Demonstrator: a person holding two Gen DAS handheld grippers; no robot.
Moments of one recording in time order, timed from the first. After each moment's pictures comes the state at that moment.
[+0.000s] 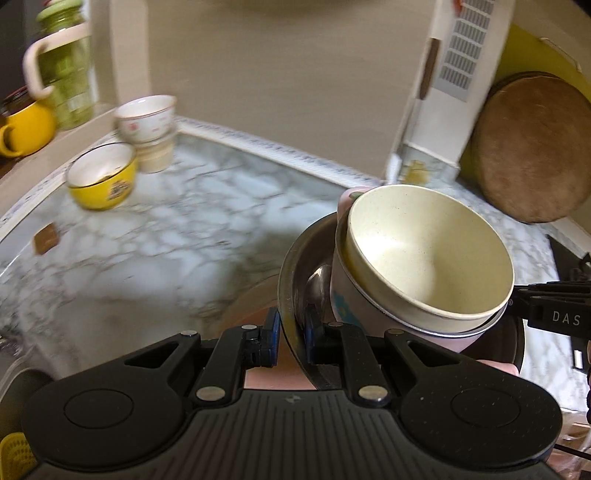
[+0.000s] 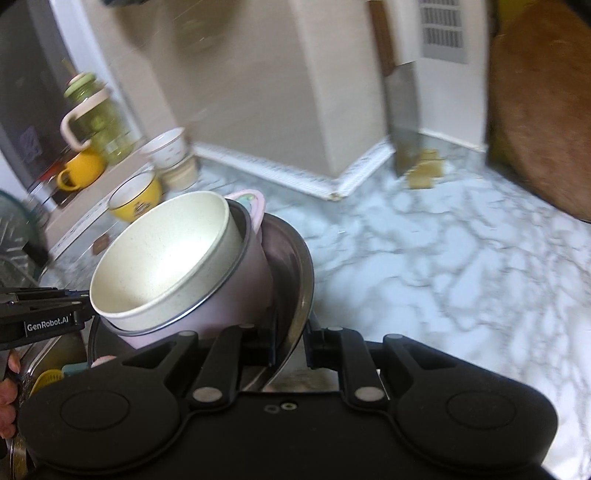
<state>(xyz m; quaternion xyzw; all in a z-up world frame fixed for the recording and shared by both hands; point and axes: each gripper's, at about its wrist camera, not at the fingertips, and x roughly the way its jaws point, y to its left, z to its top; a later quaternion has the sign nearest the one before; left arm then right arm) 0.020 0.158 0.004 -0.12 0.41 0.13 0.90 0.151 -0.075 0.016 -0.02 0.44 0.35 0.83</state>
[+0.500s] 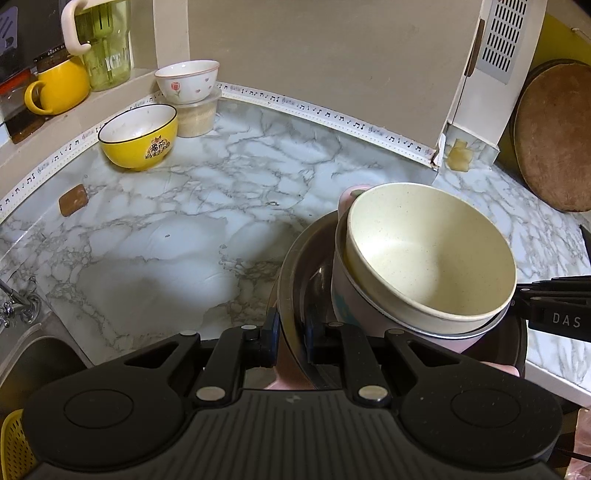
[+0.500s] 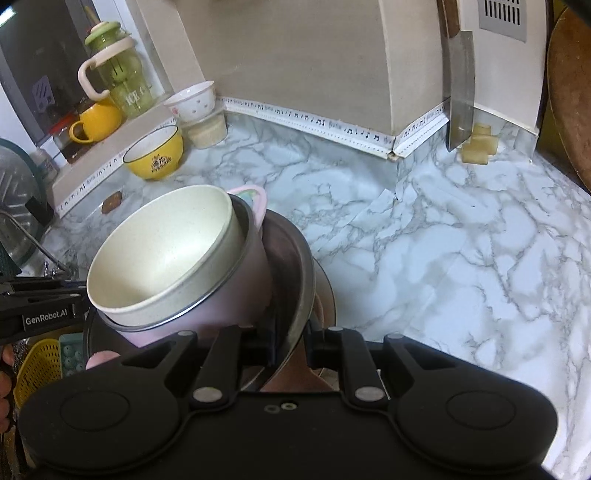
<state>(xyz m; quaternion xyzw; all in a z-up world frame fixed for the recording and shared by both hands) 0.002 0.180 -0.037 -0.12 0.43 0.16 0.88 0.134 -0.030 -0.024 -0.05 0.46 0.37 0.81</state>
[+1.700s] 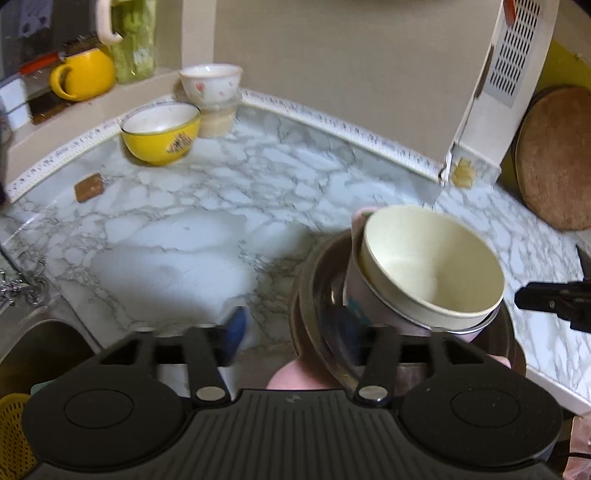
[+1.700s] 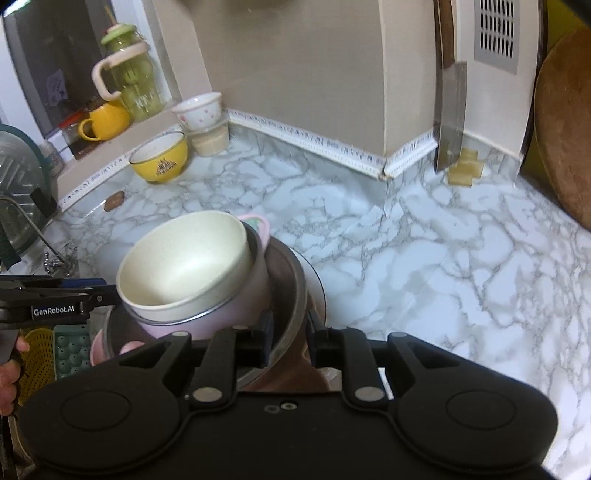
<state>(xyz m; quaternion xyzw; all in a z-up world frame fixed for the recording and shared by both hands) -0.032 0.195 -0.032 -0.15 0.39 0.17 0.89 0.111 -0.046 0.002 -0.08 0.42 0.37 0.83</state>
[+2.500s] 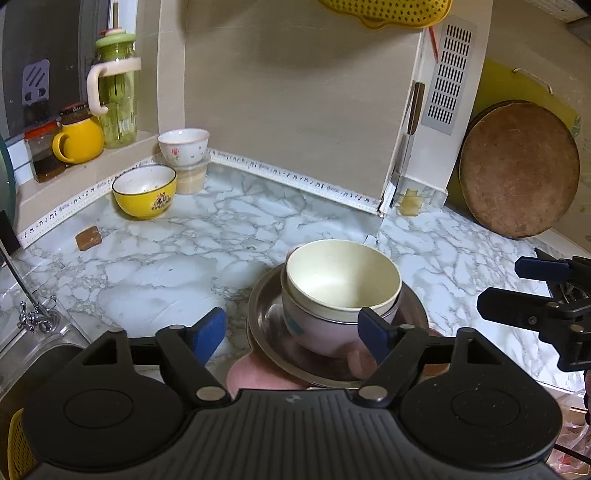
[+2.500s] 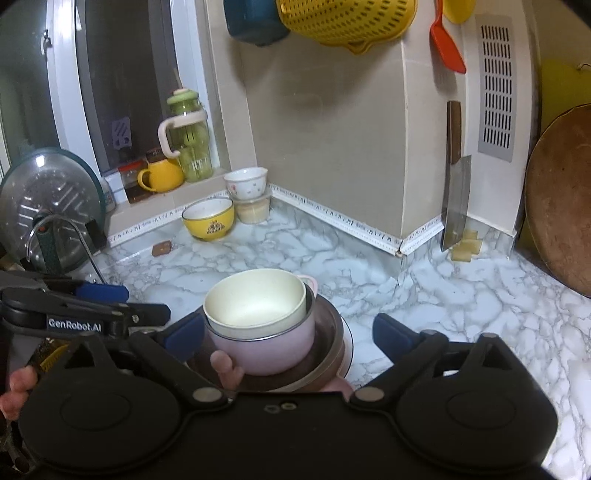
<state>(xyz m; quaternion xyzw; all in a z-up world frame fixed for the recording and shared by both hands) -0.080 0.137 0.026 -0.10 0.33 0.14 0.93 0.043 -0.077 0.054 -0.05 0.29 0.41 0.86</state>
